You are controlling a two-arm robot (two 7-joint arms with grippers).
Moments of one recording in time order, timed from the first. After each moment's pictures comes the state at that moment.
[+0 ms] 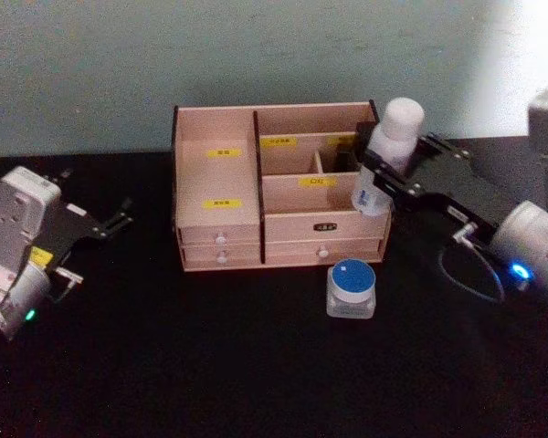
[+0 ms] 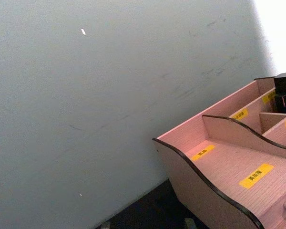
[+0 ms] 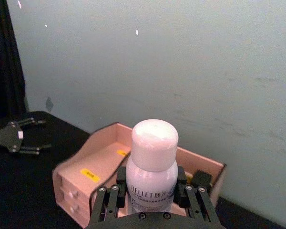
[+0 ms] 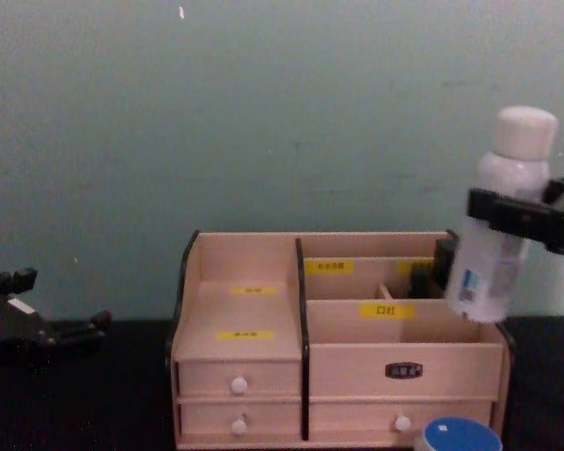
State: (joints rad) left arm -0.20 0.60 0.45 -1.41 -0.25 -0.12 0.03; right arm 0.12 0.49 -0.25 -1.71 0.43 0.07 0.38
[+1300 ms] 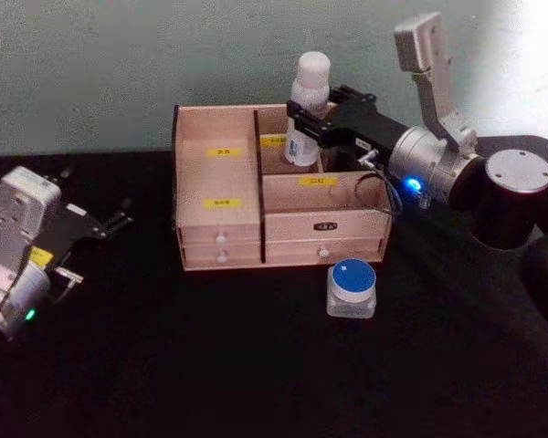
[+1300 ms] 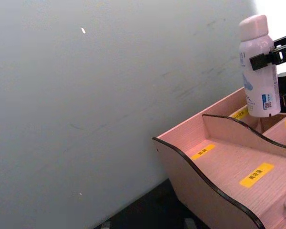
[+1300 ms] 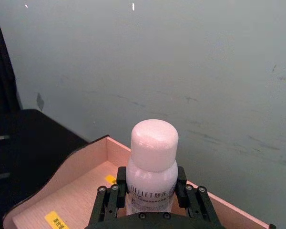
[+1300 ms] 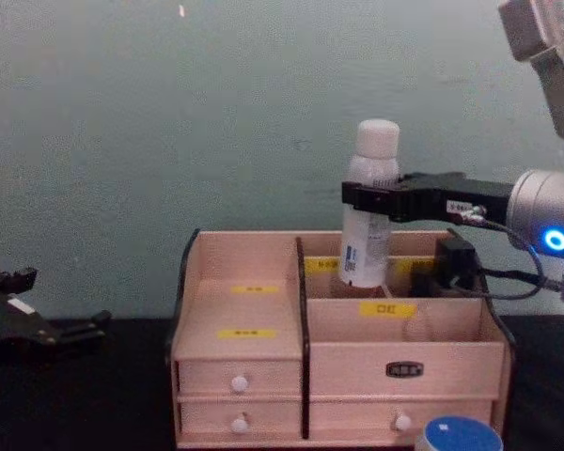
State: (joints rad) left arm -0.20 0.60 0.45 -1.41 -0.25 -0.12 0.03; right arm 0.60 0.25 -0.42 -1.13 0.35 0.06 0.45
